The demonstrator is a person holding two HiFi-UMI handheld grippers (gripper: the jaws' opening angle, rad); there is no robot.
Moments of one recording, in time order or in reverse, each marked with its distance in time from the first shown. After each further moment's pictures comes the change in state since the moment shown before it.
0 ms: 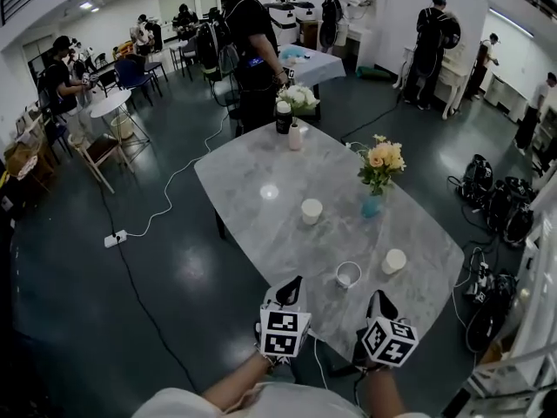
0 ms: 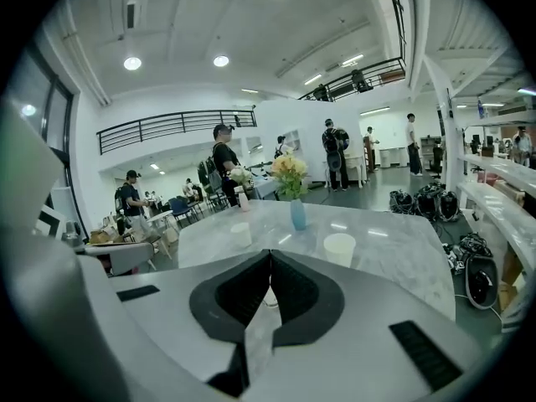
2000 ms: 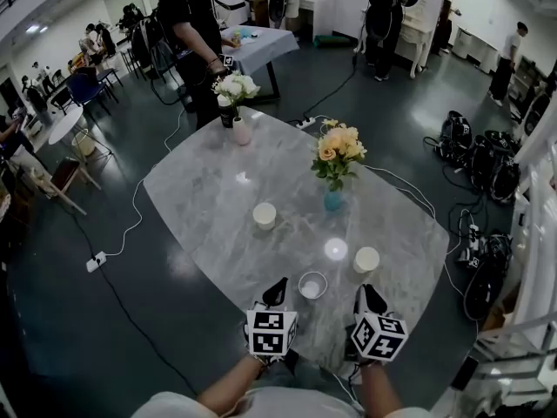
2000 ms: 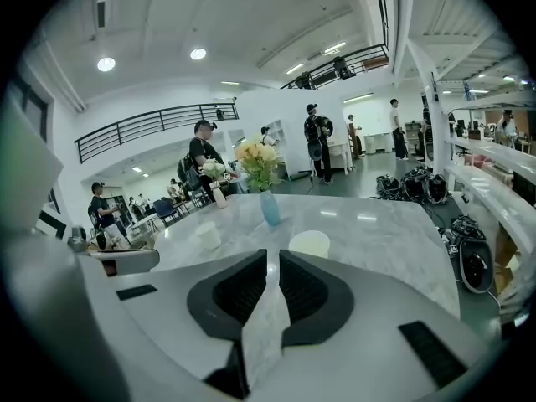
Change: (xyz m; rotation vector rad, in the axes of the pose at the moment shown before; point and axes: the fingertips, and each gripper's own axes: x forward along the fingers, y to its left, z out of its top) left arm 0.116 -0.039 -0.016 -0.006 0.153 -0.086; right arm 0.067 -0.082 0.000 0.092 0.059 -0.066
